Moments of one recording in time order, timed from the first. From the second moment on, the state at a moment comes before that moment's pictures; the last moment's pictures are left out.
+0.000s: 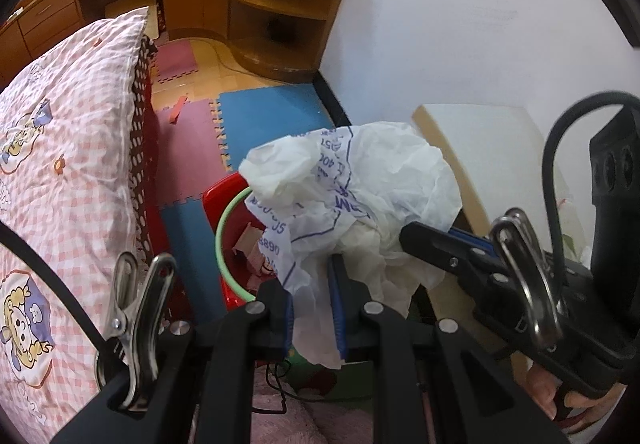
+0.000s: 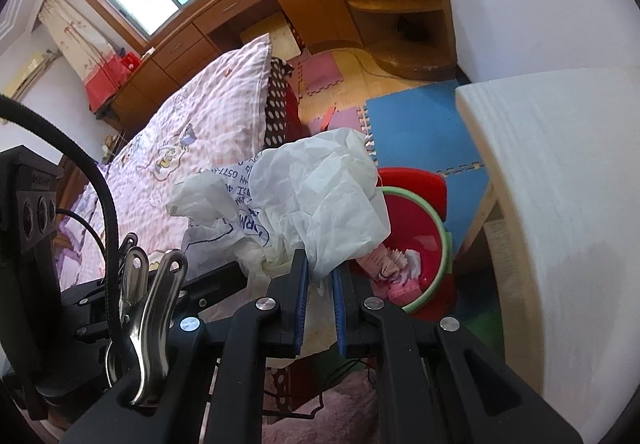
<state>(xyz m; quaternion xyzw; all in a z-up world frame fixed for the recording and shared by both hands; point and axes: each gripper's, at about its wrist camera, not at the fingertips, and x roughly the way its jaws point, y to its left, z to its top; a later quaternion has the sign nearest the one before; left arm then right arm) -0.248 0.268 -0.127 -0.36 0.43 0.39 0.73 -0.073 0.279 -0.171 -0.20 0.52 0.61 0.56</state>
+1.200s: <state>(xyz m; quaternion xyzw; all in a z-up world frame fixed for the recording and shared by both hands) -0.237 0.345 -0.319 -0.40 0.48 0.37 0.69 -0.085 0.358 -0.343 -0.31 0.56 0.51 0.57</state>
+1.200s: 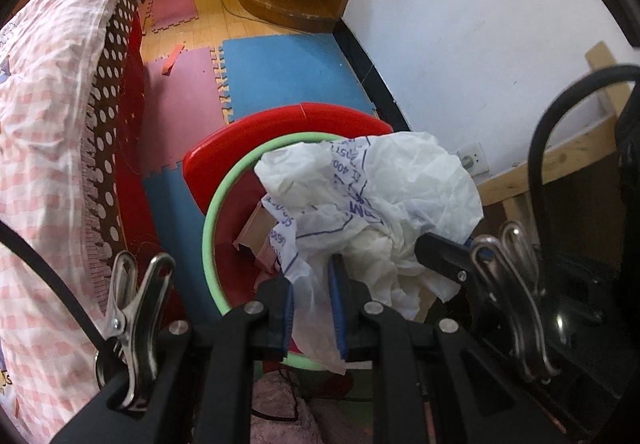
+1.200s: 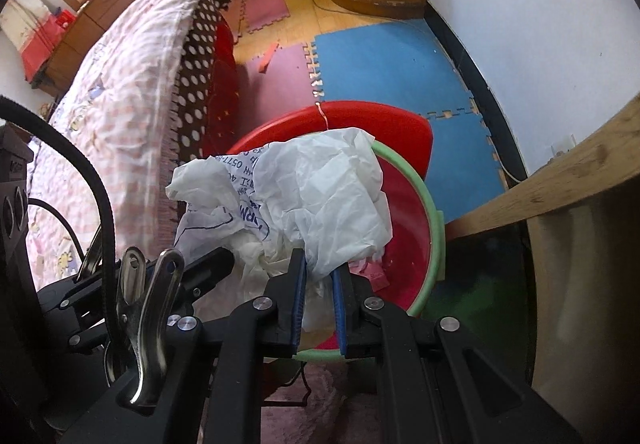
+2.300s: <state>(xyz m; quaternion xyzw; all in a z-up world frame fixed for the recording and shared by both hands) -0.236 0.361 -0.332 -0.40 0.50 0.38 0.67 -0.081 0.359 -0.339 -0.31 0.56 0.49 0.59</state>
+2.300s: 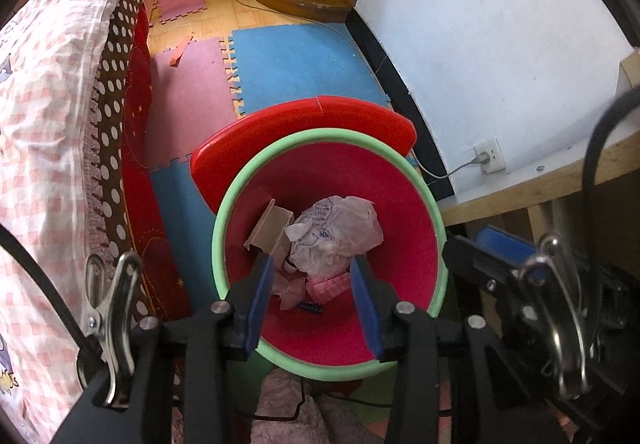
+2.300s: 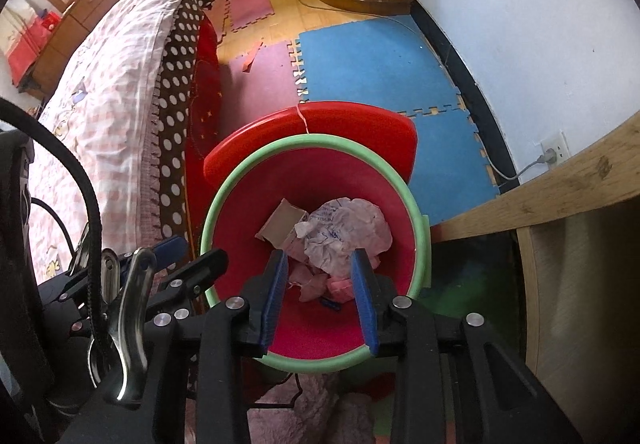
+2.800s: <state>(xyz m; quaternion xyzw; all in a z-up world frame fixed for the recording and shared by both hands) -0.243 0.354 -0.295 -0.40 0.49 0.37 0.68 -0.090 0.340 -0.300 -0.29 0.54 0.51 0.60</state>
